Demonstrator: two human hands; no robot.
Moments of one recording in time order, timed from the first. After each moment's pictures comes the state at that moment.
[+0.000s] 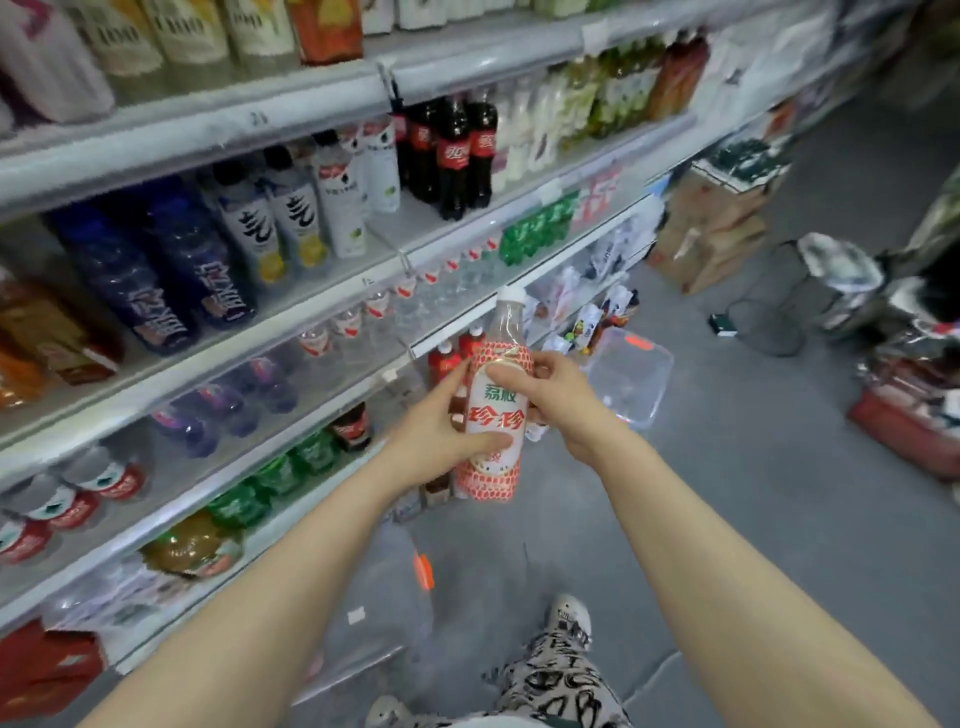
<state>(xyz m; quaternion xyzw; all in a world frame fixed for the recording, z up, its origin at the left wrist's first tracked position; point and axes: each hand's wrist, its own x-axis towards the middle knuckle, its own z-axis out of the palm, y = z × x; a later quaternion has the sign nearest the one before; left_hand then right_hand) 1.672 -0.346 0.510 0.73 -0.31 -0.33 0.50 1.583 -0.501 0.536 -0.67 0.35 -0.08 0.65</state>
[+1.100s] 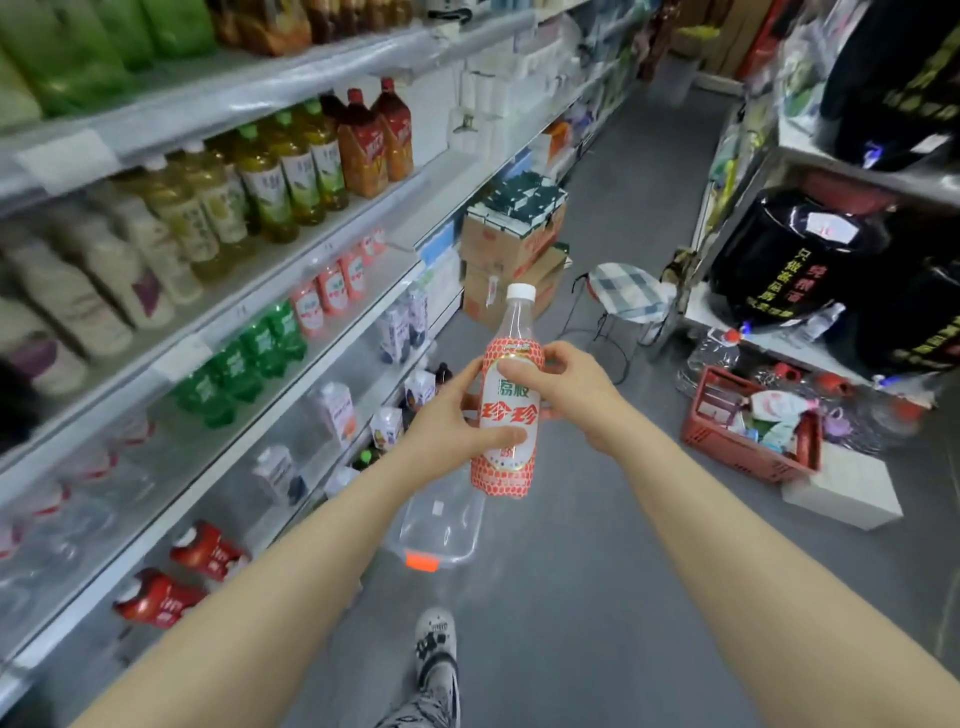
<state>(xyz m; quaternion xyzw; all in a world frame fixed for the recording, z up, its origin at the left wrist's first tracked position) 1.626 -1.019 0.526 0.64 -0.43 -0.44 0.47 1.485 -1.129 0.571 -0.68 0.46 -0.18 0.54</state>
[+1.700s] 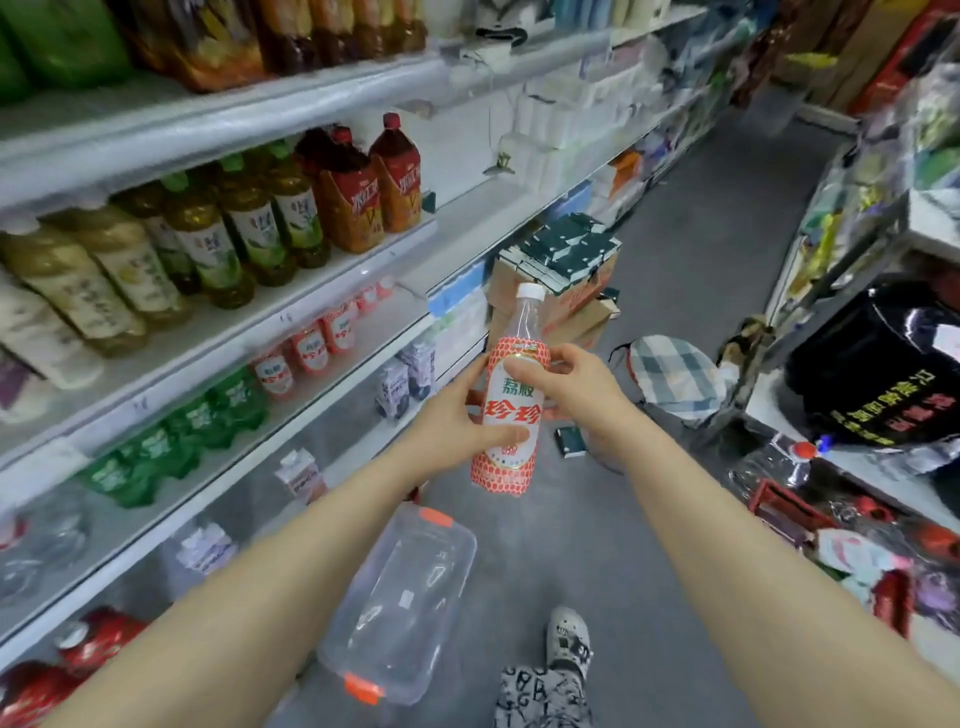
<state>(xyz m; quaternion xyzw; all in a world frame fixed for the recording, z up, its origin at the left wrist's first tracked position) 1.707 -1.306 0.527 0.69 -0.39 -0.38 0.47 1.586 -1.438 0.559 -0.71 0.41 -0.15 0.56</state>
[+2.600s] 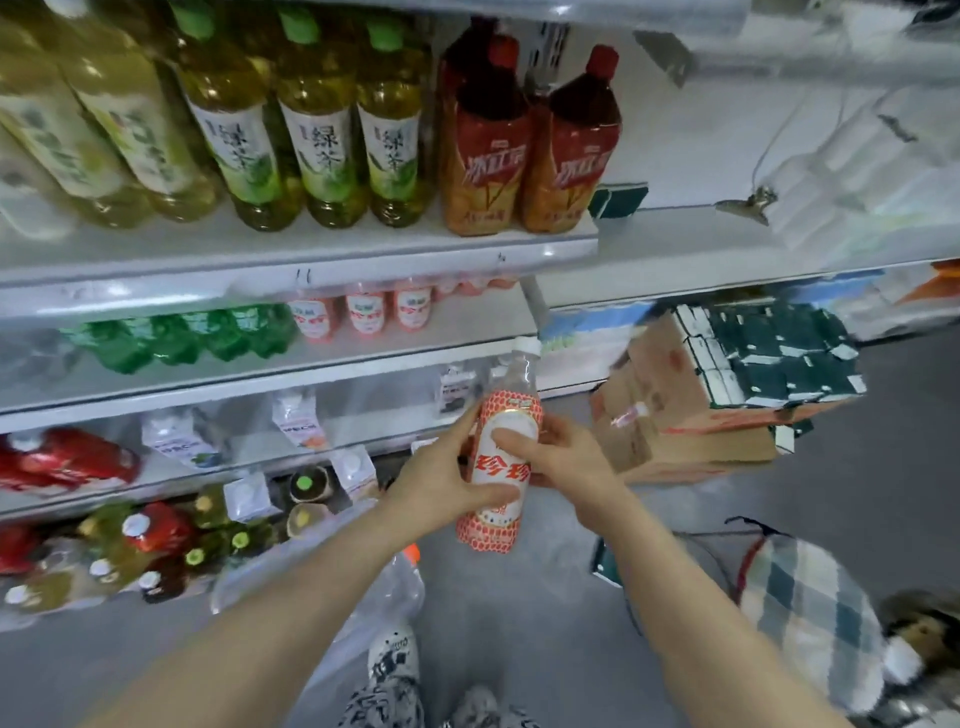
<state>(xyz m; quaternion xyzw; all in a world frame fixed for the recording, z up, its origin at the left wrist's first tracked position) 1.811 -1.483 0.393 0.78 -0.11 -0.31 0.53 1.786 -1.652 0.427 -0.71 0.26 0.16 0.63</state>
